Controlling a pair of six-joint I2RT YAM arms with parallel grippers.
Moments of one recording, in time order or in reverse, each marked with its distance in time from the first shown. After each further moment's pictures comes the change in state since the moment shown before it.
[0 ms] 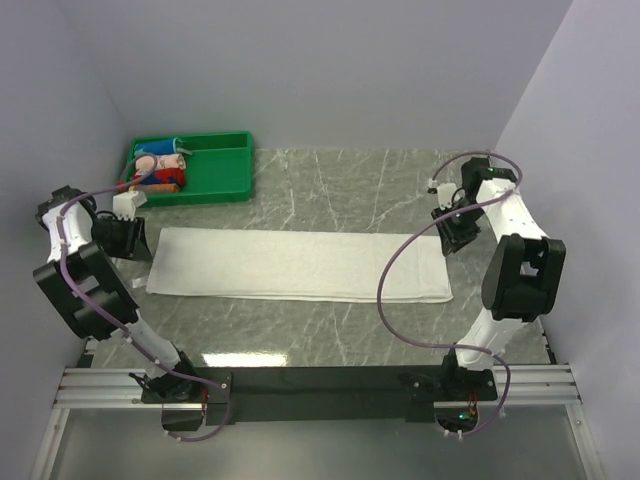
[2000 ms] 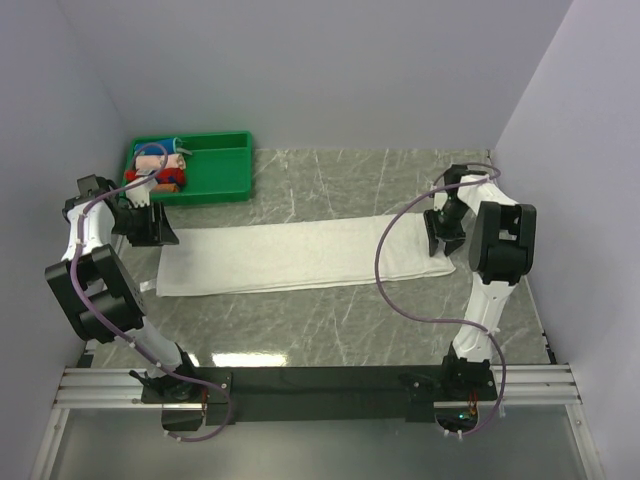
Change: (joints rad) left arm -0.146 -0.053 -0.088 0.237 0.072 -0.434; right arm 0.024 0.360 0.108 0.144 0.113 0.387
